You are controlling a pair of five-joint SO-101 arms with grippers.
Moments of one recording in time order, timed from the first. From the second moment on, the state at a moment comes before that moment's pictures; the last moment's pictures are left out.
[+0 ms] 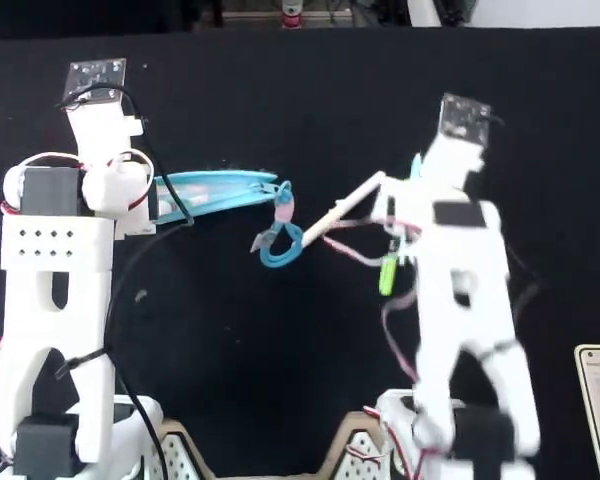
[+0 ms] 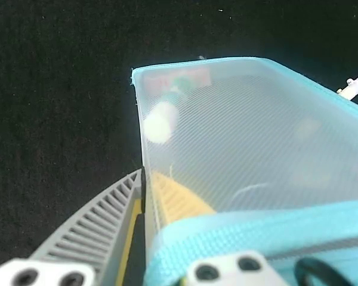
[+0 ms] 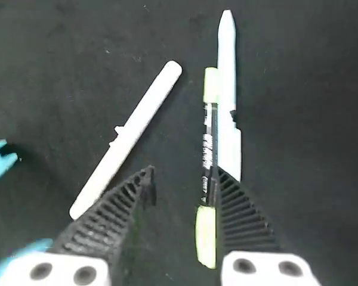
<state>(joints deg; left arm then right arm) -4.4 -22.3 6.4 90.4 3.7 2.6 -19.3 33.8 54.5 -16.5</state>
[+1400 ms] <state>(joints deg) -4.4 -22.3 6.4 90.4 3.7 0.1 66.0 -68.7 92.4 -23.0</state>
